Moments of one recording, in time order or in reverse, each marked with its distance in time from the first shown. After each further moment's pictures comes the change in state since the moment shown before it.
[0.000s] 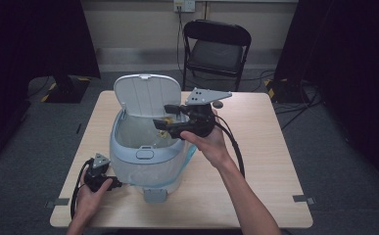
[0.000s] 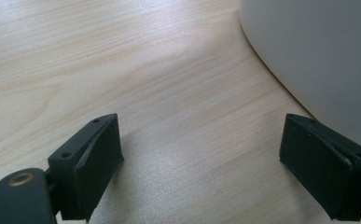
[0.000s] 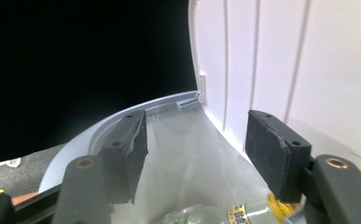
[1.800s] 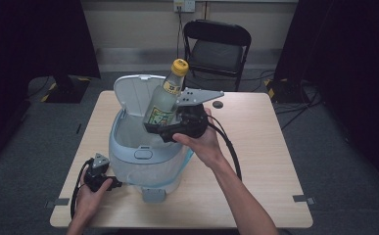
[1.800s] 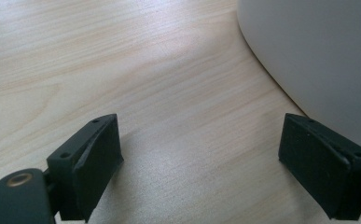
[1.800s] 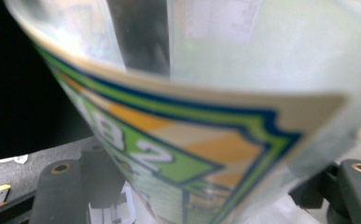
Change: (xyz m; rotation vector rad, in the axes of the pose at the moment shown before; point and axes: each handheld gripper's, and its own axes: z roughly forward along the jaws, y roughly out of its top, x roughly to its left) left arm 0.000 0.000 0.000 -0.004 -0.004 -0.003; right arm 0.014 0.010 0.012 0.002 0.045 -0.030
